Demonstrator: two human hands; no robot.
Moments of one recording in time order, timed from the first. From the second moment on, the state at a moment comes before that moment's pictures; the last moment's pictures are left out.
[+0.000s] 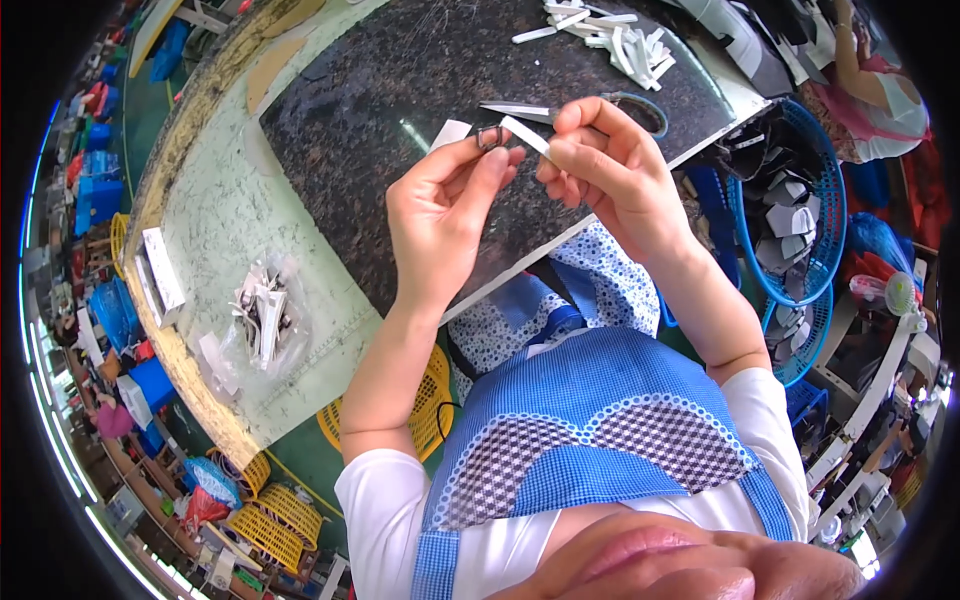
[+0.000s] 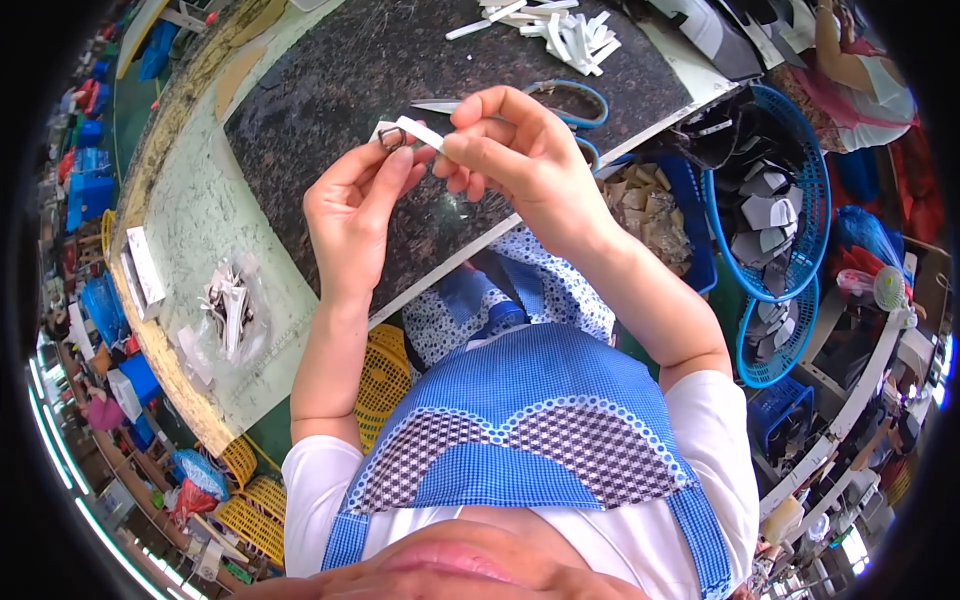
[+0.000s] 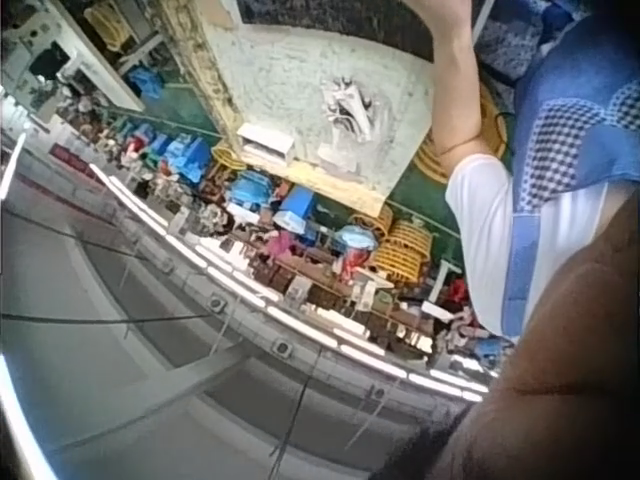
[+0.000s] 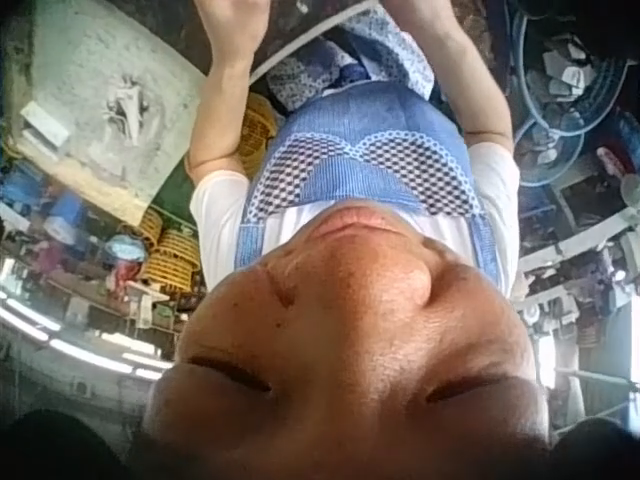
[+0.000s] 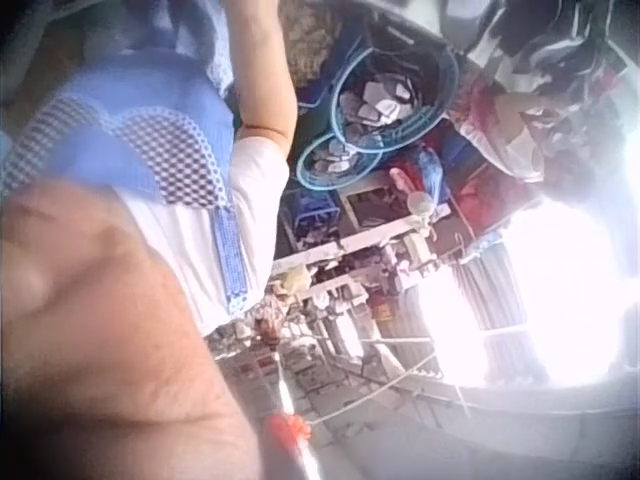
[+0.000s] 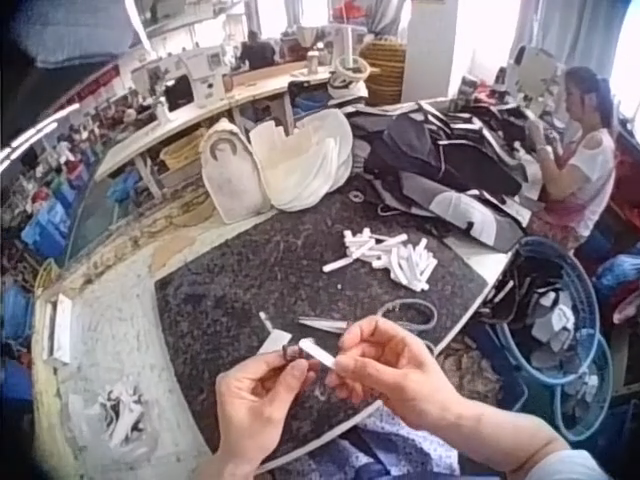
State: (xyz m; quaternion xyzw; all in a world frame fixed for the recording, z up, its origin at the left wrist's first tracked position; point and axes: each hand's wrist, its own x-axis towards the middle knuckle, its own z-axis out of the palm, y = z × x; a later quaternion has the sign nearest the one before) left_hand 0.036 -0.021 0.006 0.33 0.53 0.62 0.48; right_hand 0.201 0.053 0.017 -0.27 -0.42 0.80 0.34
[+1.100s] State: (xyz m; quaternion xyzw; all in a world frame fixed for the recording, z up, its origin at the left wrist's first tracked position) left_hand 0.043 -0.042 -0.004 0.56 0.57 0.47 0.36; right_hand 0.218 0.058 0.015 -0.27 -0.67 0.63 0.27
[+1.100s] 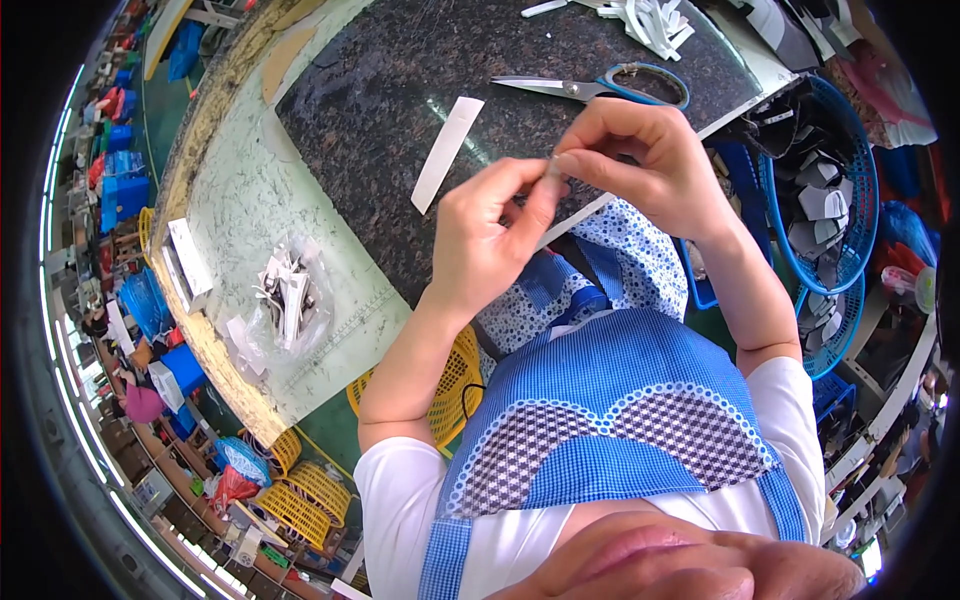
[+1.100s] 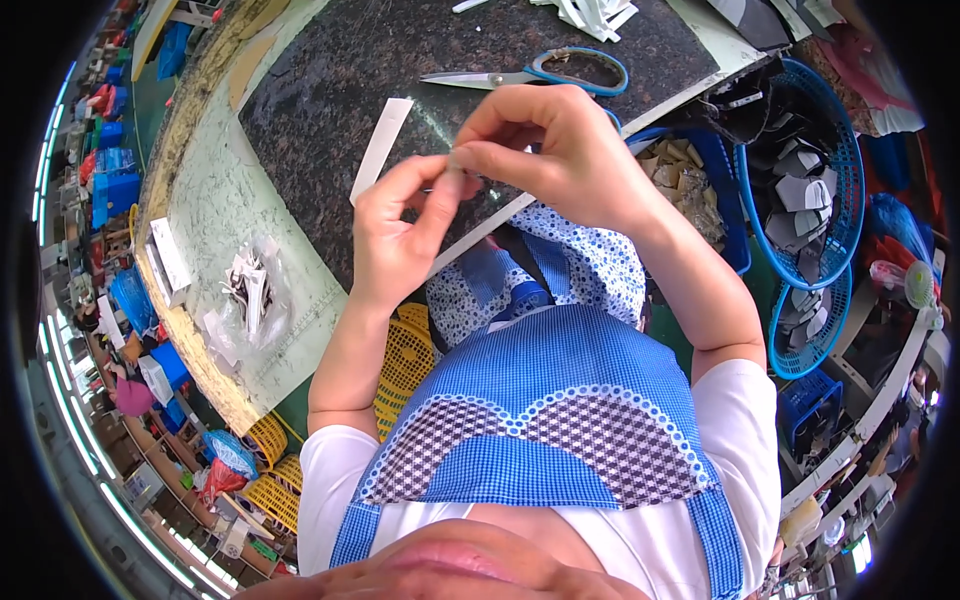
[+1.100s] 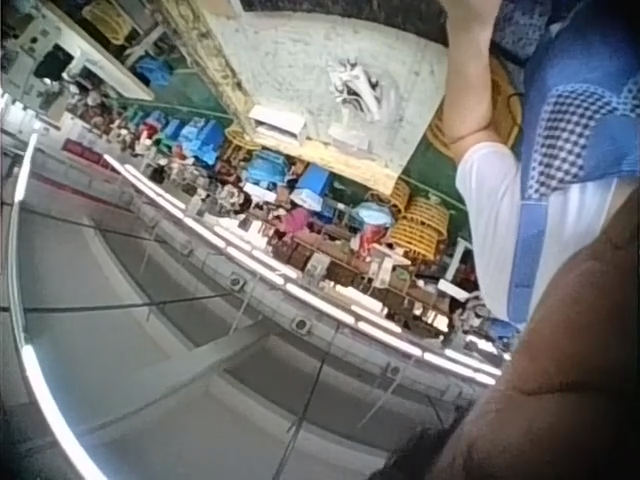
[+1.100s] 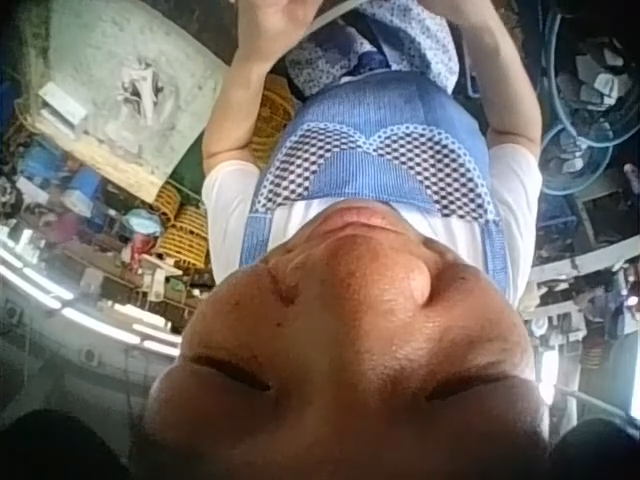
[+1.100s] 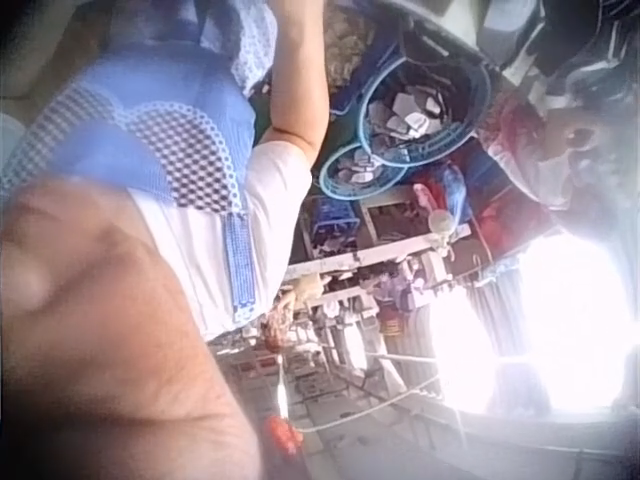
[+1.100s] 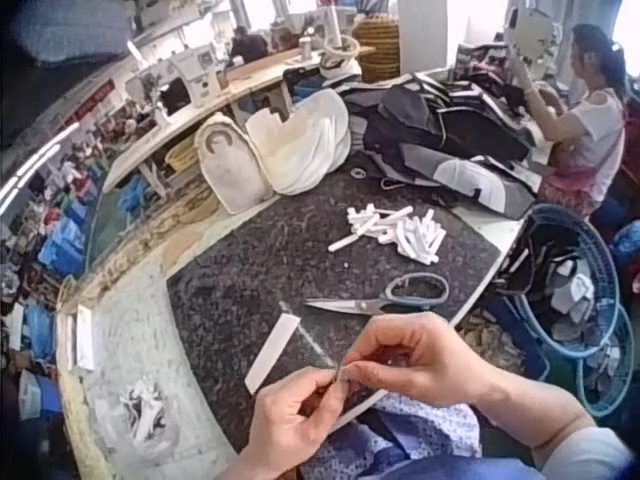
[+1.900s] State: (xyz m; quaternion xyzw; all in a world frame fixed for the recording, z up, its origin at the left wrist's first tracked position) left_hand 0.045 -0.027 0.010 0.39 0.51 0.52 0.57; right_hand 0.220 0.049 0.009 -0.28 -0.74 0.48 0.39
